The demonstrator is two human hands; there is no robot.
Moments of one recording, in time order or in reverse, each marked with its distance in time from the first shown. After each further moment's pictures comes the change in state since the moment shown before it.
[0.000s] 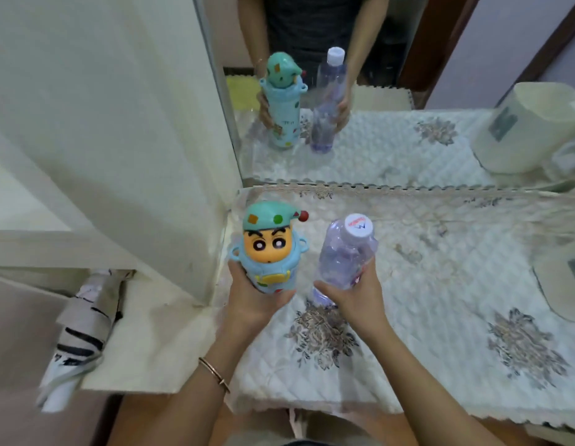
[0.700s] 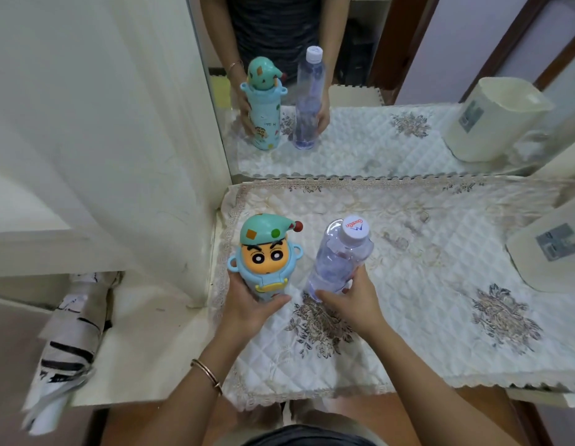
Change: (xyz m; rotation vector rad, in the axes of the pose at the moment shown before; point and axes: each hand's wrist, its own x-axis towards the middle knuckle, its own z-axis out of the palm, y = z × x) left_hand 0.000 -0.025 -0.013 -0.003 -0.202 0.018; right_hand -0.018 0.011 0.005 -0.161 -0.002 0.051
